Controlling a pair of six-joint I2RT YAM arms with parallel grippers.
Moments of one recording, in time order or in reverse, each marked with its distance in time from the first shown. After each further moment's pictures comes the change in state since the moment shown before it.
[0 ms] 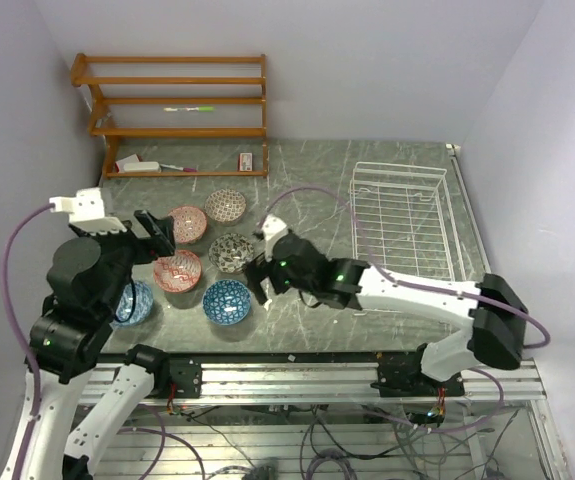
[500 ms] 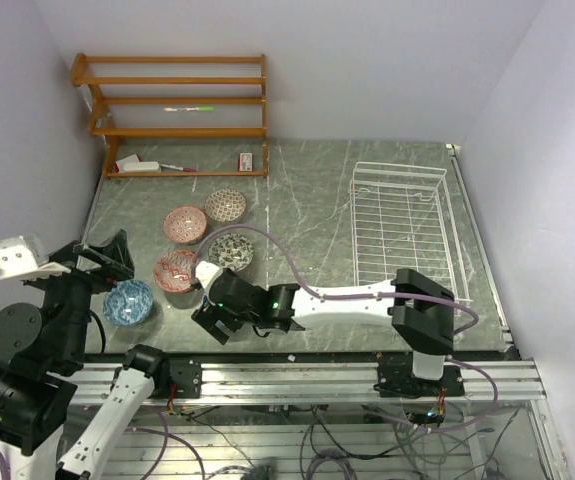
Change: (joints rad) left arm 0.000 -0.172 0.158 -0.115 -0.172 0.019; right arm 0.235 0.386 0.226 0.030 -0.028 -0.059
